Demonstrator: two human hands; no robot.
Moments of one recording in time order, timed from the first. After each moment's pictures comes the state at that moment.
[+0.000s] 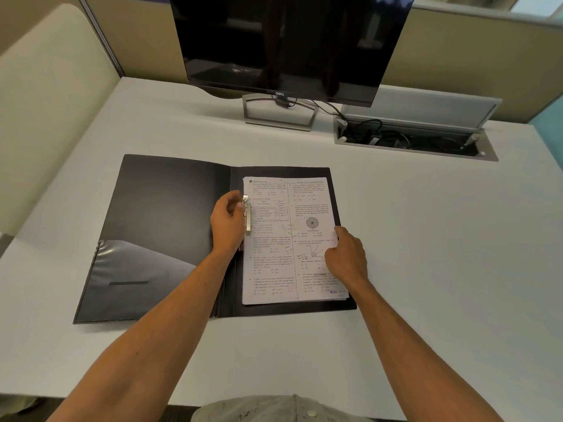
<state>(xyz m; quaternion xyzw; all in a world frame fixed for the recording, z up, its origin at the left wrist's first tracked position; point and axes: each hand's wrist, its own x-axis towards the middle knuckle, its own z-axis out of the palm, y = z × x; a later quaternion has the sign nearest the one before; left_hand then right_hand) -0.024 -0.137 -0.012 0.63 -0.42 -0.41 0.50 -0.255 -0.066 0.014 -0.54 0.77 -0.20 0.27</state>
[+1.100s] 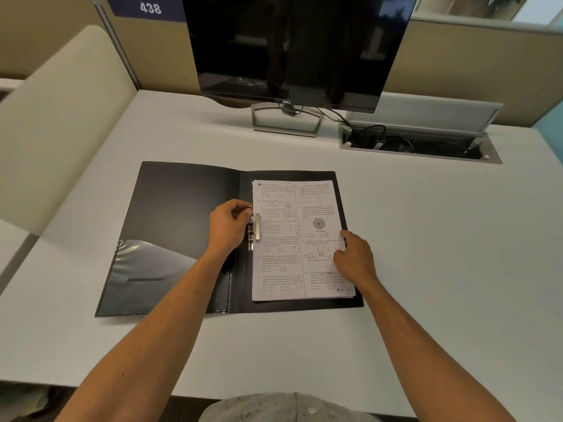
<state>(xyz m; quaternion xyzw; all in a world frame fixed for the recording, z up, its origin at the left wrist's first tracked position) -0.002 -0.119 0.026 0.66 -0.54 -0.36 0.39 -0.263 -0.059 0.004 -0.57 0.75 -0.21 0.26</state>
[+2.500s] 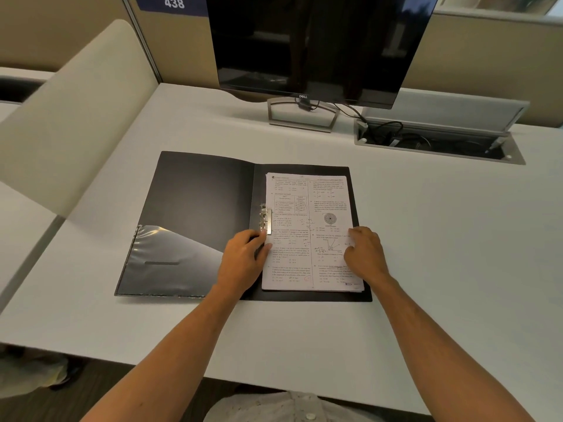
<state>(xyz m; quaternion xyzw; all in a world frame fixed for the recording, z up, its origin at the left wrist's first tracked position) 0.001 -0.038 -0.019 0.64 -0.71 -0.18 0.24 -0.266 -0.057 0.009 -0.63 0.73 -0.13 0.22</state>
